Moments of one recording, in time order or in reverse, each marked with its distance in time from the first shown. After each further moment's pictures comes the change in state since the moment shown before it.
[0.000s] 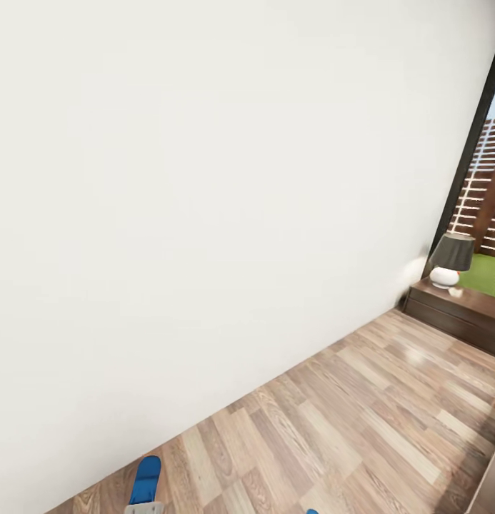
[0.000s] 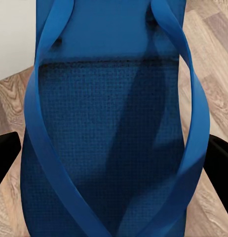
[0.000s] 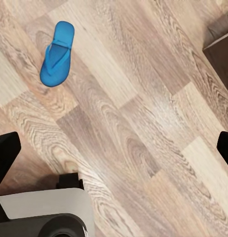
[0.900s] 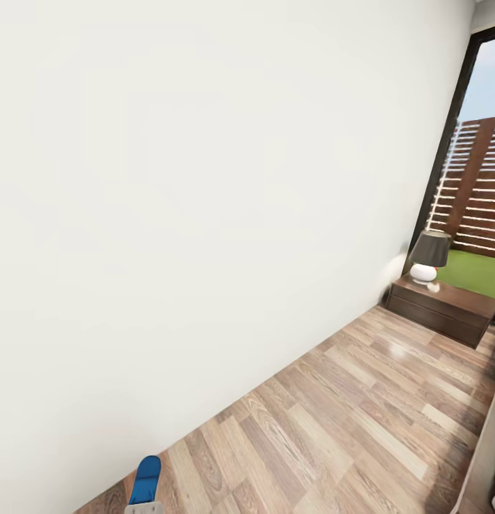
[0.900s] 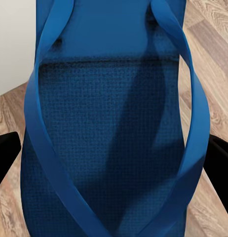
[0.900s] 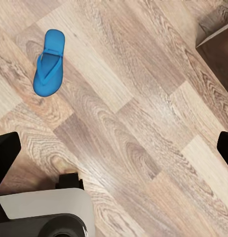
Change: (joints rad) left arm 0.000 0.000 0.000 0.000 0.000 0.000 0.000; right arm 0.000 0.000 0.000 0.000 0.000 0.000 0.000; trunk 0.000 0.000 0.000
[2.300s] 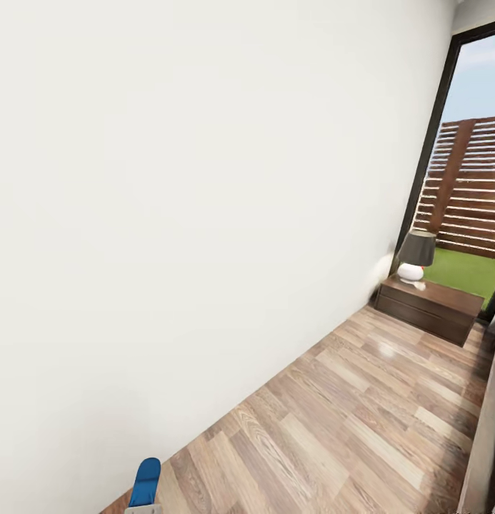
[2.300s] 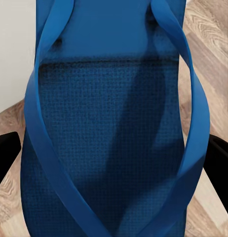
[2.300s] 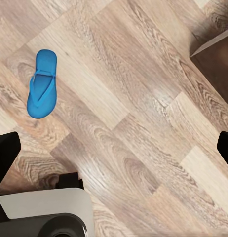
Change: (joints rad) left arm 0.006 0.000 0.000 -0.001 0.000 0.000 0.000; right arm 0.000 0.000 0.000 0.000 0.000 0.000 0.000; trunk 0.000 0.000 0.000
